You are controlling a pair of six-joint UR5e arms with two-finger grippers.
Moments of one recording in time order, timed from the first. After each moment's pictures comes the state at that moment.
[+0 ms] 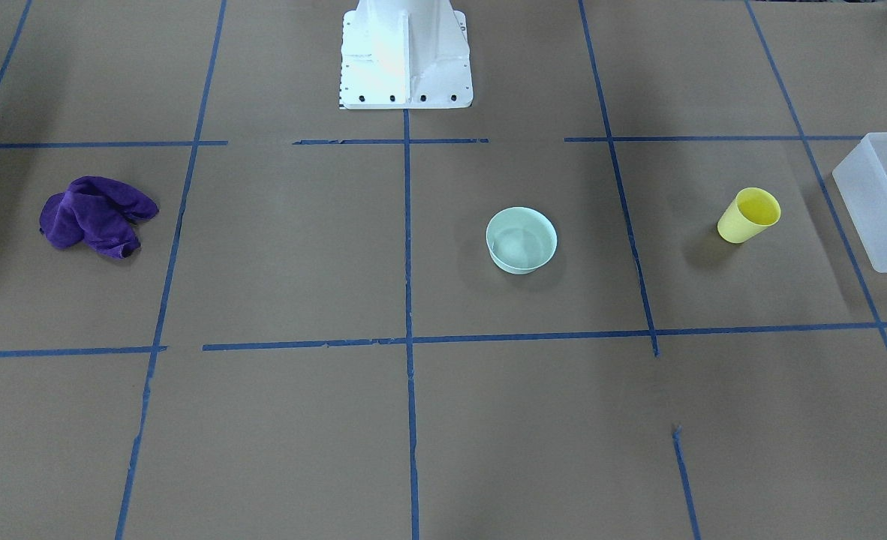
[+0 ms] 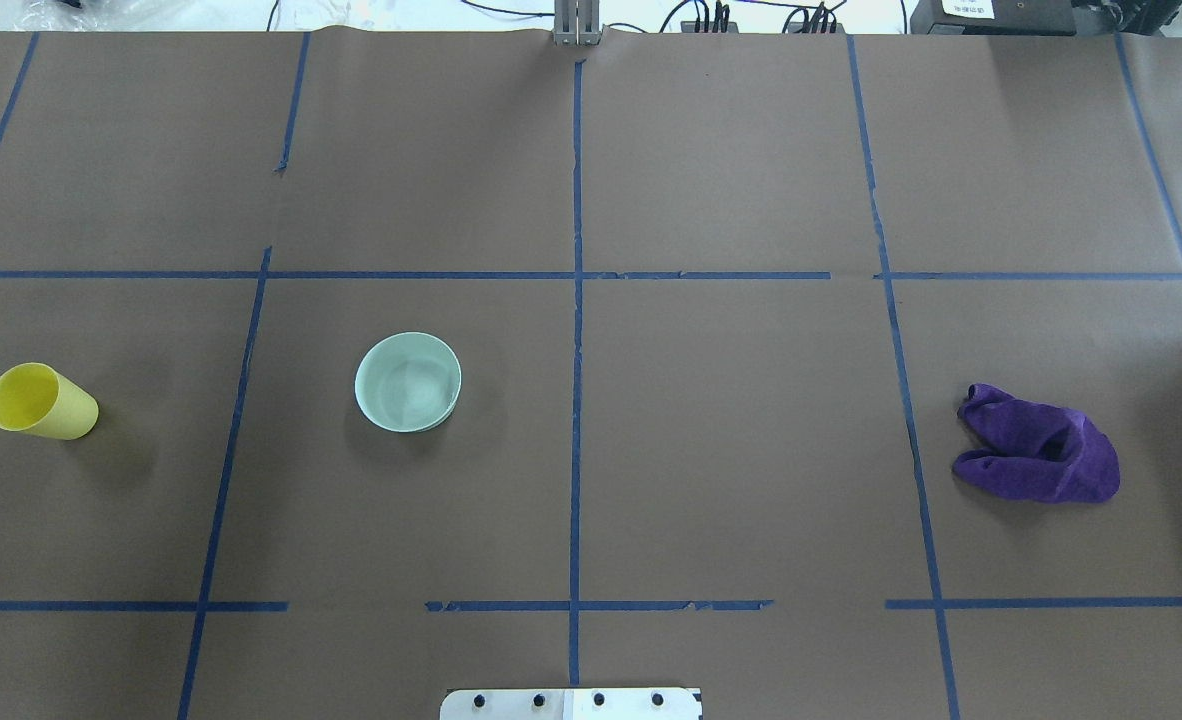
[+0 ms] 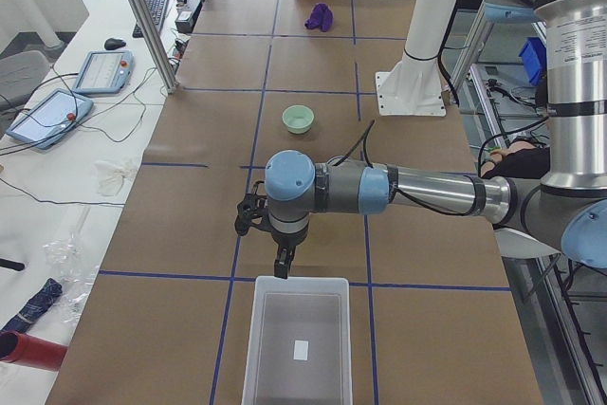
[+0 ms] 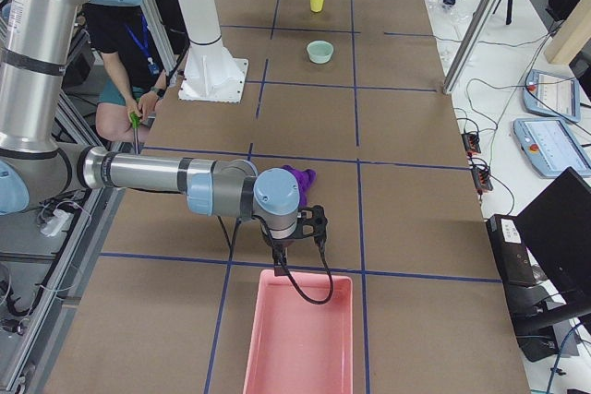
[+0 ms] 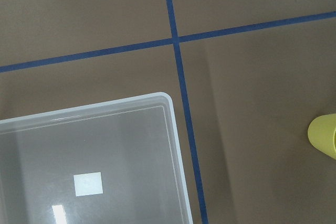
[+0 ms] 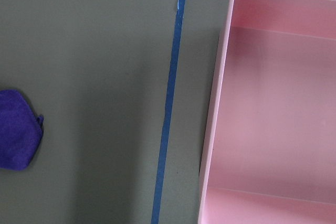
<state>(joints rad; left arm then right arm) -1.63 -1.42 -1.86 -1.47 -2.35 0.19 1.59 -1.87 1.84 -1.58 2.37 -0.15</state>
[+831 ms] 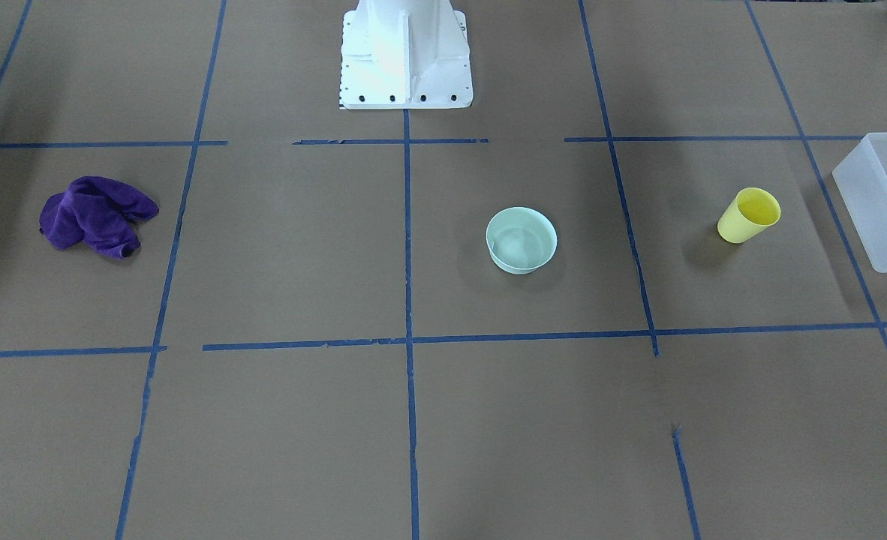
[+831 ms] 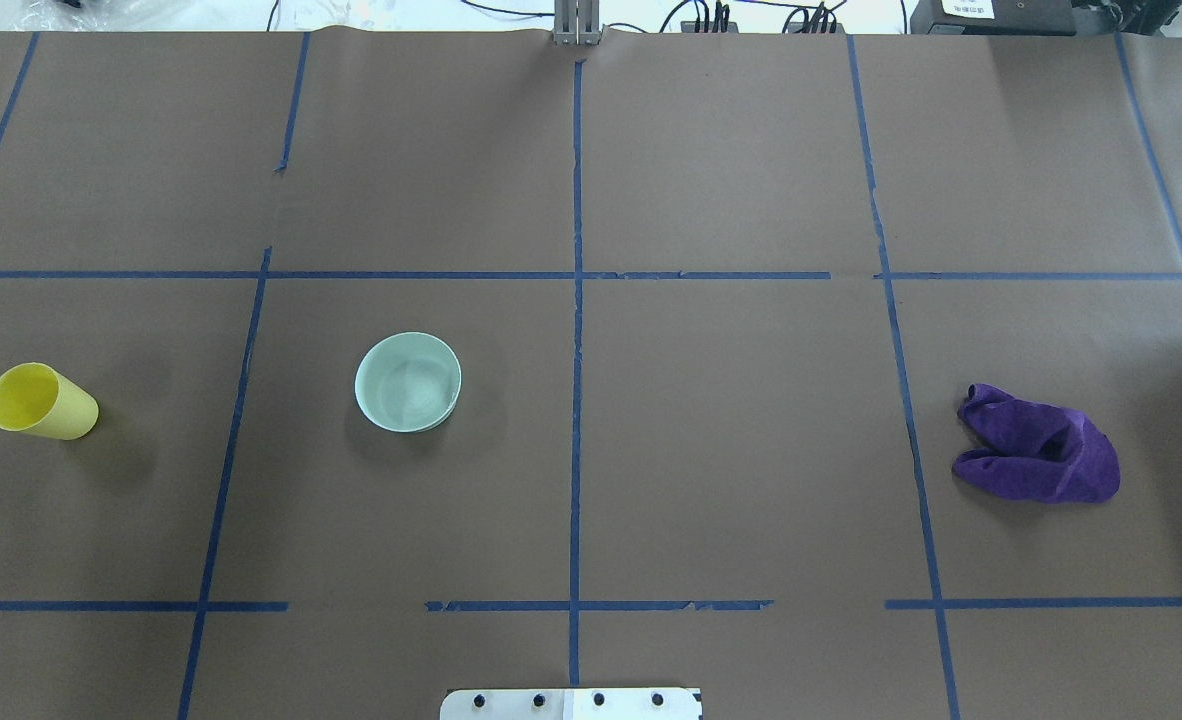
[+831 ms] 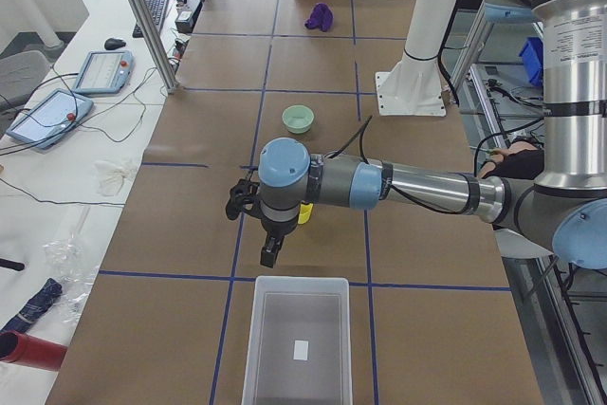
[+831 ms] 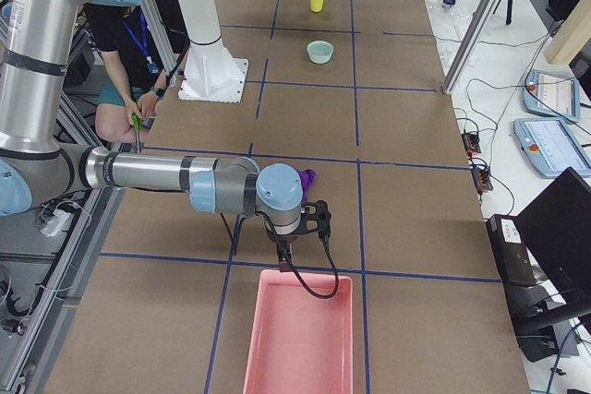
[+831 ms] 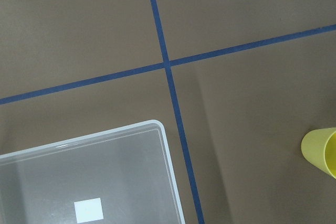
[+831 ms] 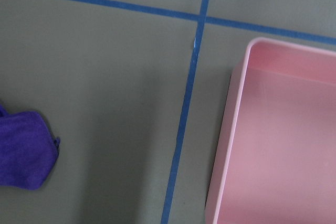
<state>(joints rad) -1.61 -1.44 -1.87 -1.62 -2.36 0.19 1.59 -1.85 1.86 -1.47 2.38 -0.14</state>
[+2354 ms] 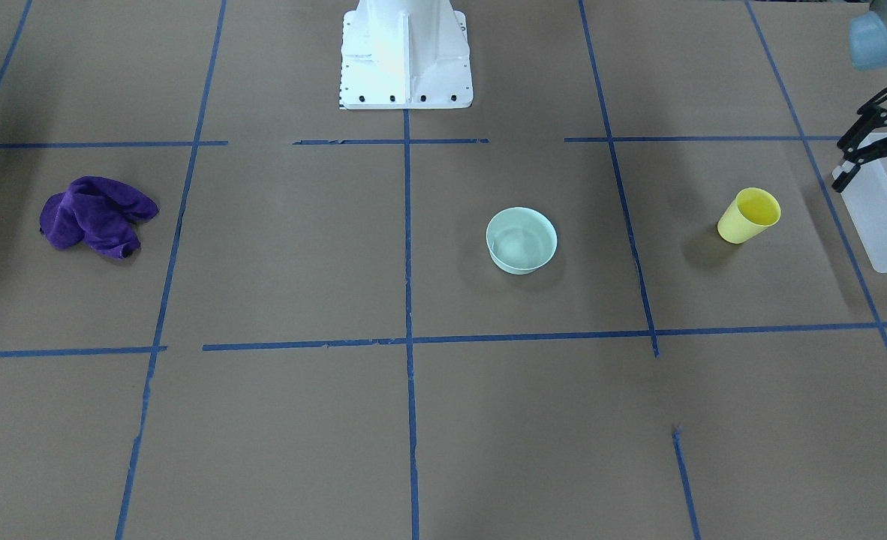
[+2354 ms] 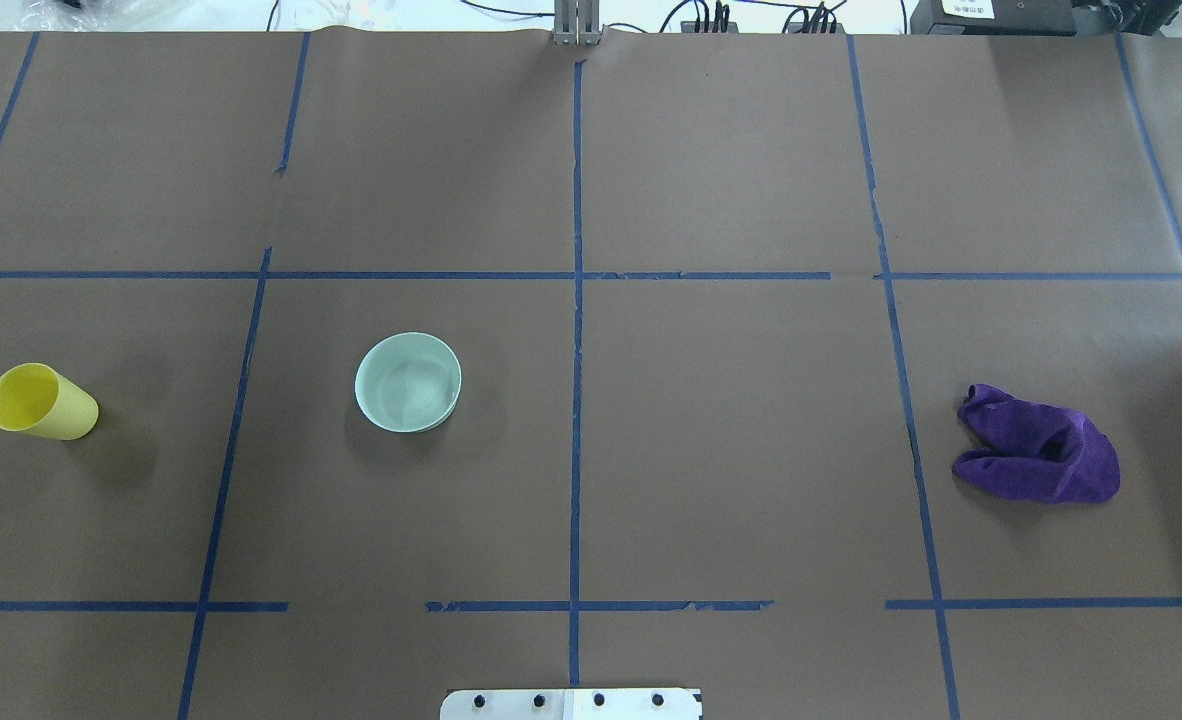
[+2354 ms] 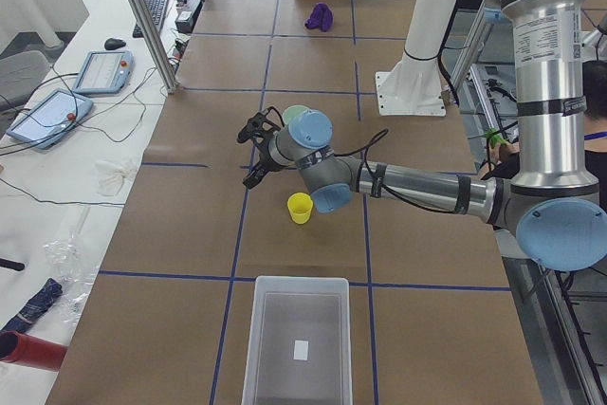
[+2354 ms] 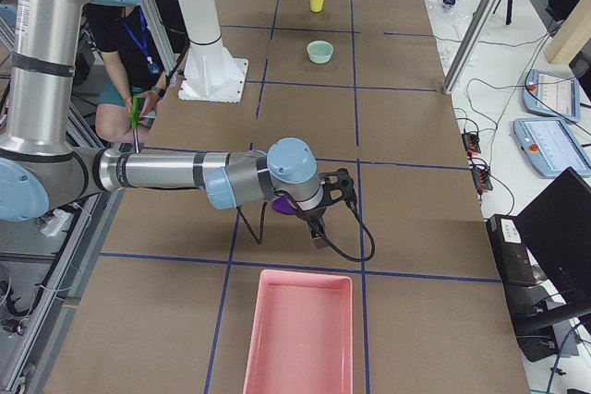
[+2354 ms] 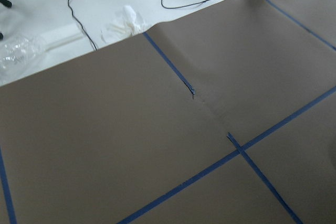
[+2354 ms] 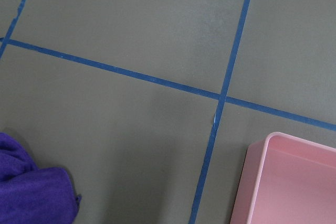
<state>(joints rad) -1.21 -1.41 -1.82 -2.55 -2.14 -0.50 1.59 -1.79 1.84 -1.32 2.41 -0.06</state>
